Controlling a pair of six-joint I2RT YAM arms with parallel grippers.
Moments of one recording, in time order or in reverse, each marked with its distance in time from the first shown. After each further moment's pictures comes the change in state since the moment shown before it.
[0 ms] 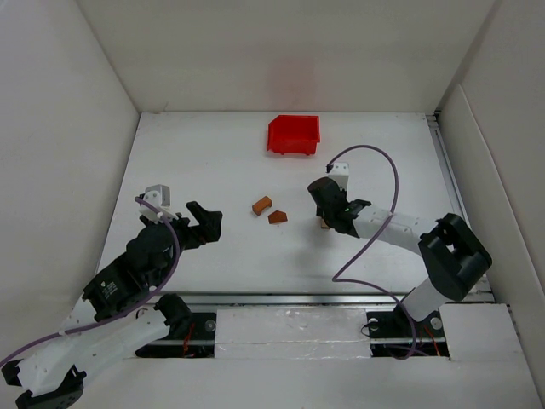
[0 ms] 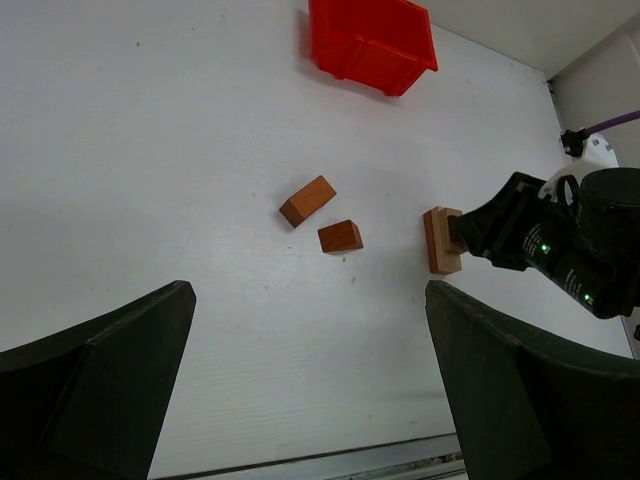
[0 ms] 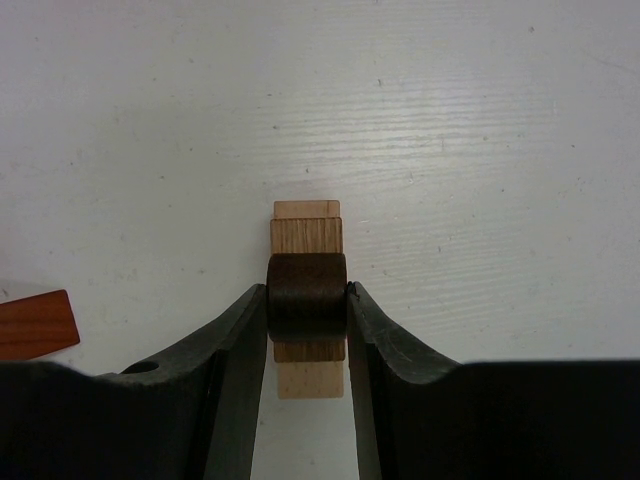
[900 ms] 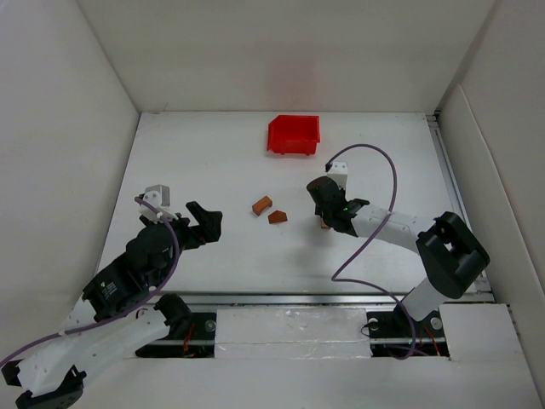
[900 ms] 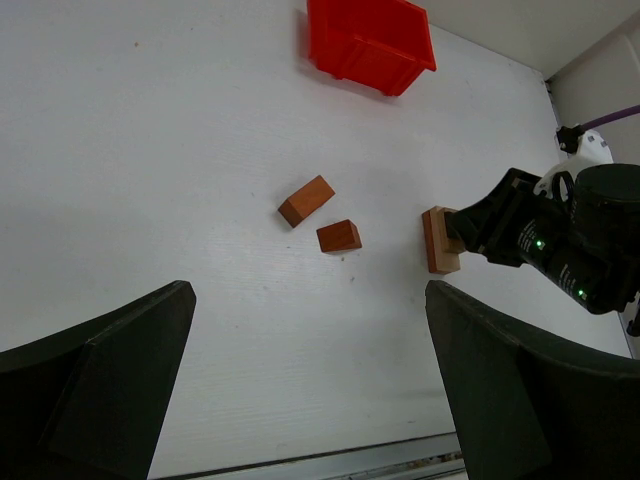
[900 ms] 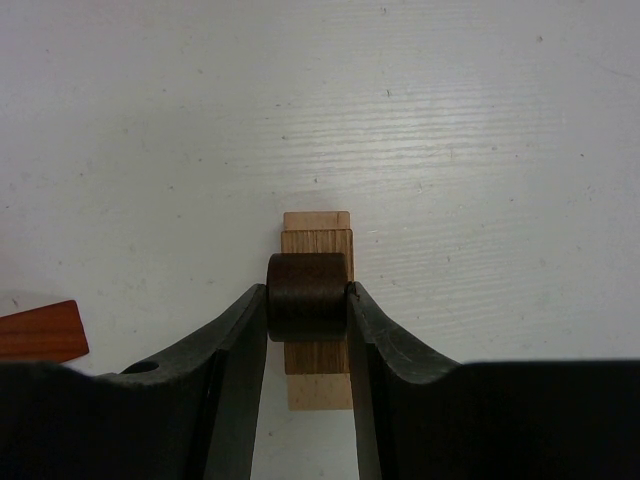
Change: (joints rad) left arm 0.000 -0.001 -0.002 0.000 0.003 0.000; right arm 0.000 0.019 0.011 0.019 0.003 -0.001
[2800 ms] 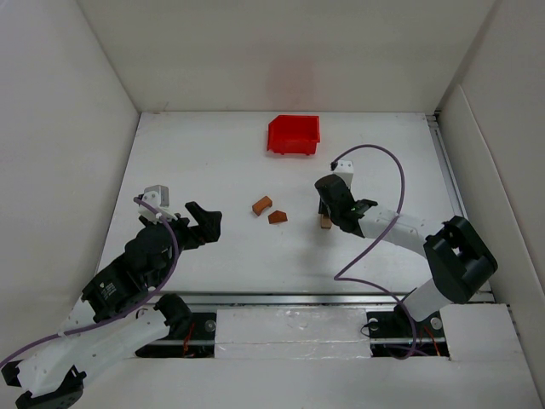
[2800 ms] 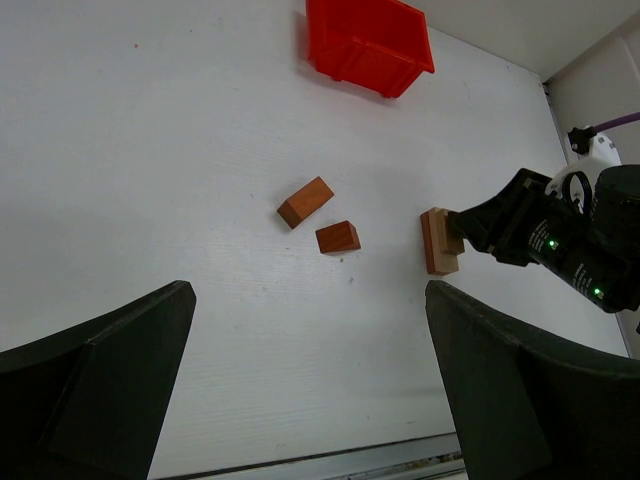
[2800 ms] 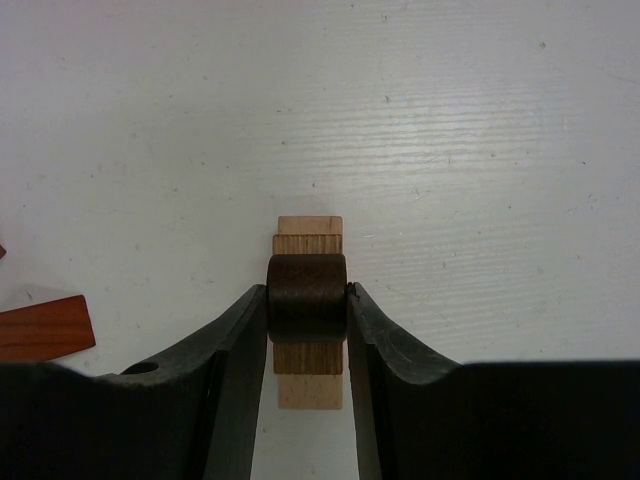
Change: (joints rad) left arm 0.000 -0.006 0.000 0.000 0.000 0.000; right arm -0.044 -0.052 -0.041 0.038 -0.075 -0.025
